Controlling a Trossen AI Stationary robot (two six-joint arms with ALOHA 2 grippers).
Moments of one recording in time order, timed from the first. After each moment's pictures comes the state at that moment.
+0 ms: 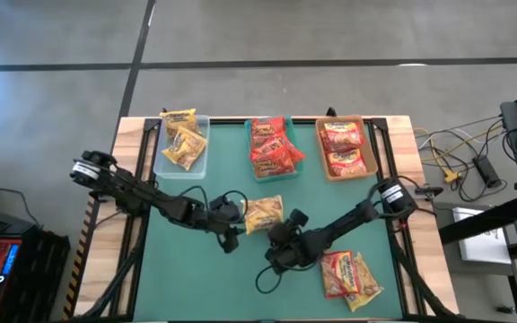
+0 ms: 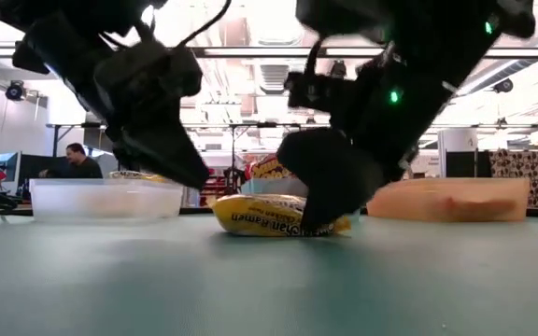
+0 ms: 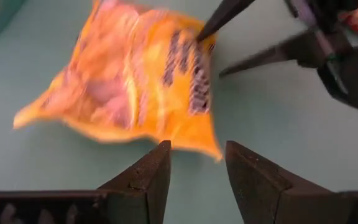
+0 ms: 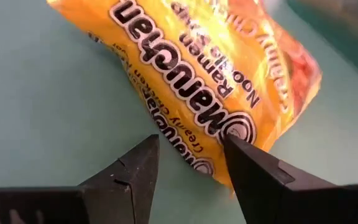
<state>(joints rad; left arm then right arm) -0.31 1.58 0.69 0.13 -0.28 -0.61 0.44 2.09 1.34 -0.54 0.70 0.86</state>
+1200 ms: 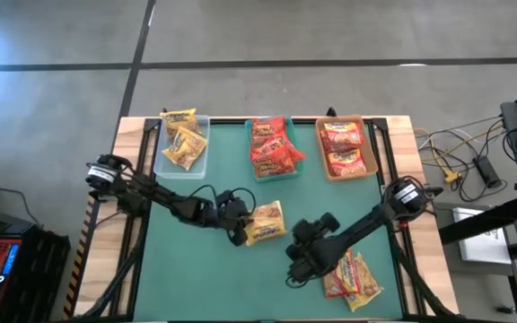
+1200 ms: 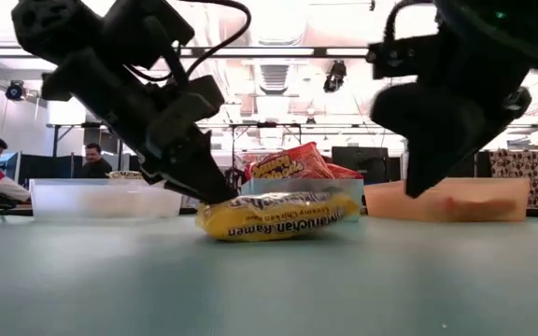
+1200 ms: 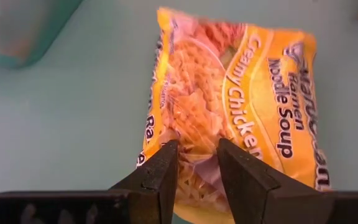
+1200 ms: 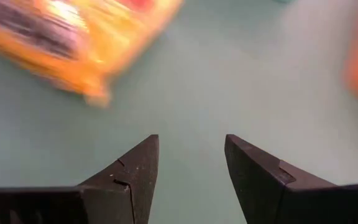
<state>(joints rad) -0.27 1.75 0.70 0.23 -0.36 -0.54 0.54 2.00 1.38 -1.11 0.60 1.41</state>
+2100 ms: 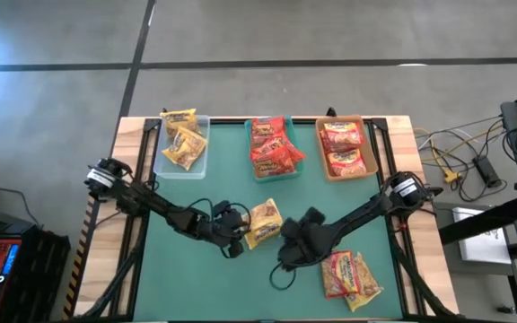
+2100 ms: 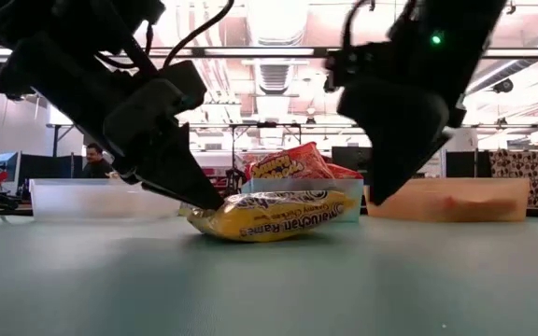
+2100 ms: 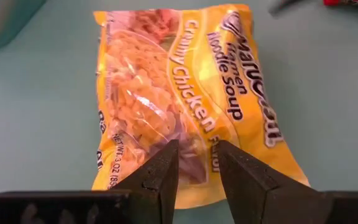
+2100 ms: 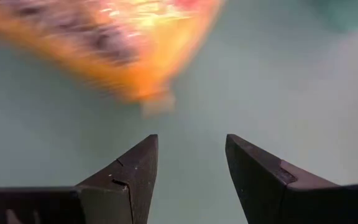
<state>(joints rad) -0.38 1.74 0.70 0.25 -0.46 -0.60 0.45 1.98 1.38 -0.91 0.49 1.05</state>
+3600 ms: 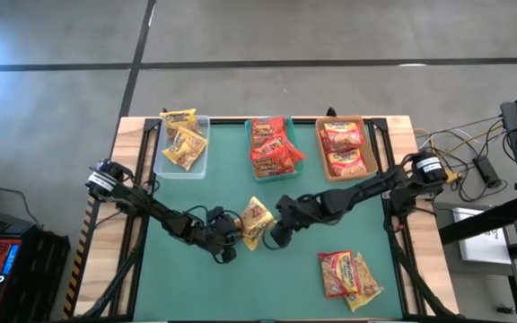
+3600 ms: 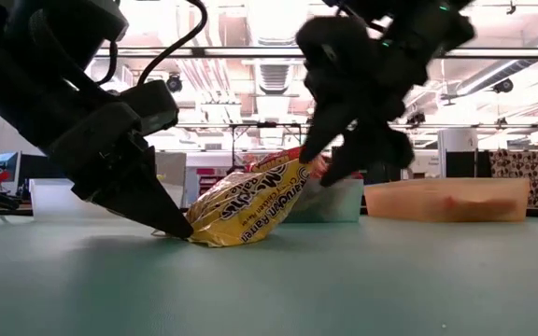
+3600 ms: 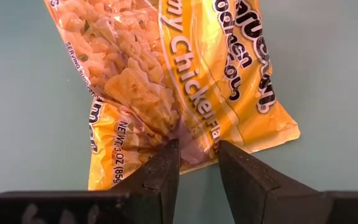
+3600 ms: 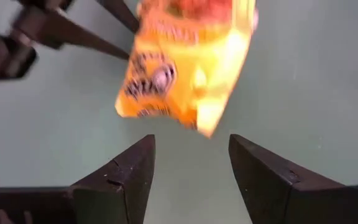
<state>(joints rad) -0.44 1.78 0.61 0.31 -0.47 -0.69 0.21 1.72 1.01 -0.16 0.05 0.91</state>
